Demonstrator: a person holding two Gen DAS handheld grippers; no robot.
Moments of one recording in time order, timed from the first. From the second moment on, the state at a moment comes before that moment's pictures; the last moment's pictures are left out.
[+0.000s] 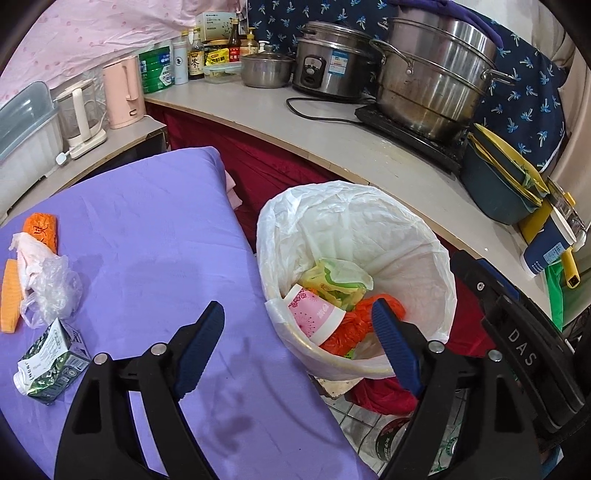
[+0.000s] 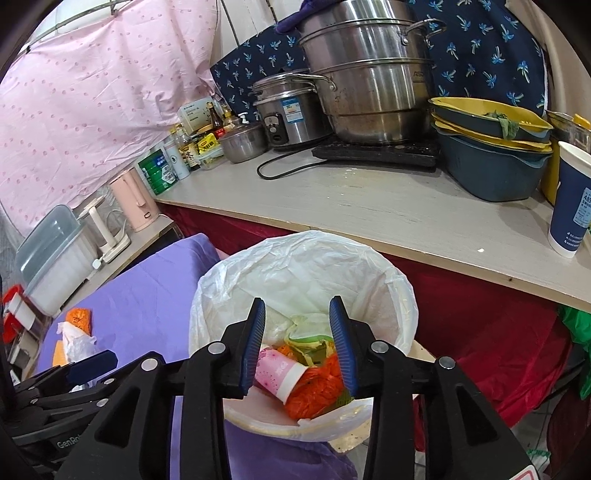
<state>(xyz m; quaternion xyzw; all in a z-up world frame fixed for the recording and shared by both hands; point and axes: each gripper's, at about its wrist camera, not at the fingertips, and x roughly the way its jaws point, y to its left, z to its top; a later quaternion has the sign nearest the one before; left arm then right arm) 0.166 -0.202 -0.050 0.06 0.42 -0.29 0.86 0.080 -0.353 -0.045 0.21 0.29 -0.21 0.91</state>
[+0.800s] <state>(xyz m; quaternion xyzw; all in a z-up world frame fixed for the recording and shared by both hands) 0.169 -0.098 -0.037 0.06 0.39 -0.22 0.89 0.106 -0.261 -0.033 0.18 0.30 -0.14 0.92</state>
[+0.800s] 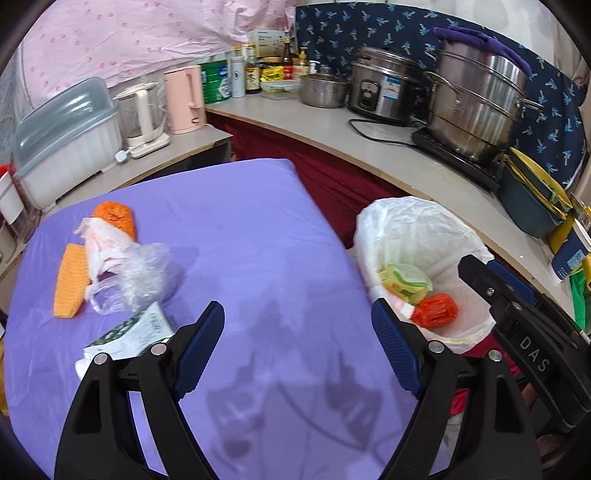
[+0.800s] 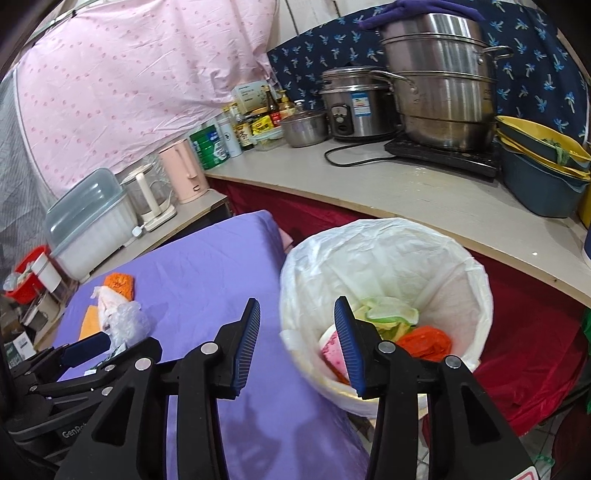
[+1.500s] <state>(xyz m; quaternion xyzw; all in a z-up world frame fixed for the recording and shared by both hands) 0.194 0.063 -0.090 0.04 0.44 -0.08 0.89 0.155 -0.141 -0.074 0.15 0.37 -0.04 0.92</state>
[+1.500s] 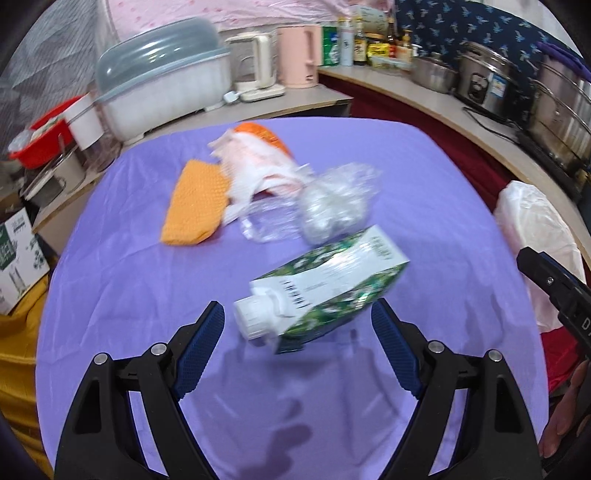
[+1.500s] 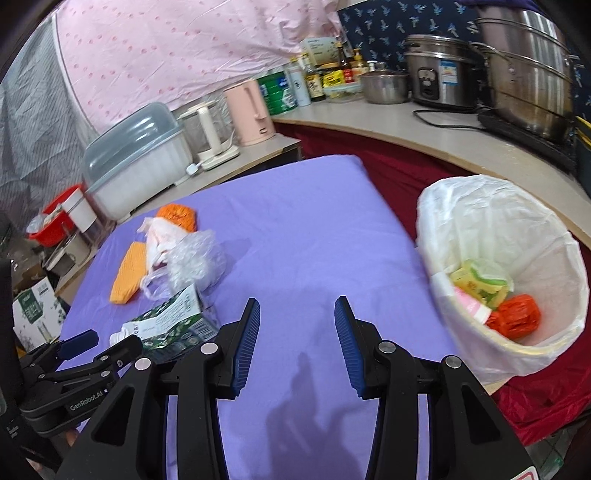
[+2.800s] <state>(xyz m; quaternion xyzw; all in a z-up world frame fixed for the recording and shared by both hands) 0.198 0.127 -0.116 -0.01 0.47 -0.09 0.88 0.232 -0.056 -0.130 0.12 0.43 0.02 0.89</state>
